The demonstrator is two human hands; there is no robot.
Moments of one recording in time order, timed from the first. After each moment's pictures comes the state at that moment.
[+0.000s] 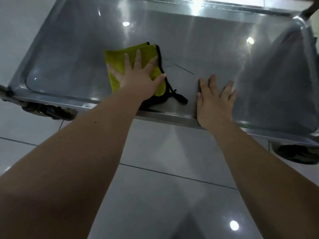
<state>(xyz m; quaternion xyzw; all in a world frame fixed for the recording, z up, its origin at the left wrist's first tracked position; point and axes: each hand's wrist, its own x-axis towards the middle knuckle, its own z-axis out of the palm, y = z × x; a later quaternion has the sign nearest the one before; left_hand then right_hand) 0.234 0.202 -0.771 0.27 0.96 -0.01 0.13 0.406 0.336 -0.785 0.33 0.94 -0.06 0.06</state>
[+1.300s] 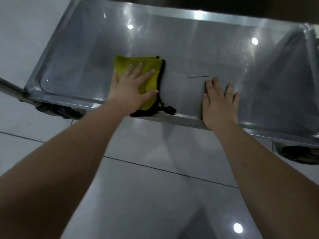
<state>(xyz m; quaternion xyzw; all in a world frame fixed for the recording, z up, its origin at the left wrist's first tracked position) 0.232 0.143 -0.773 0.36 0.93 0.05 0.10 0.413 0.341 -0.785 0.35 0.93 -0.09 0.05</state>
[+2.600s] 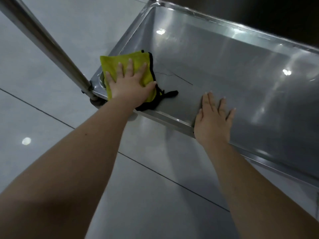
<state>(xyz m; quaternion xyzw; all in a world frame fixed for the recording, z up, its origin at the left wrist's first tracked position) 0.134 0.016 -0.774 0.12 0.99 0.04 0.11 0.299 0.201 -0.789 0.26 0.96 -0.09 0.06</state>
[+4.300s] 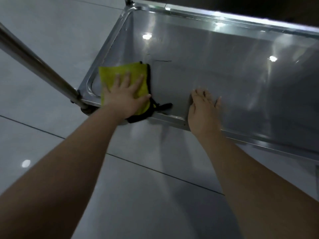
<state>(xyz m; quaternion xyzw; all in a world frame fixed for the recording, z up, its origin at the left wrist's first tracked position) 0.154 0.013 -0.770 0.24 0.96 0.01 0.14 0.304 0.202 -0.784 0.25 0.95 -0.18 -0.02</state>
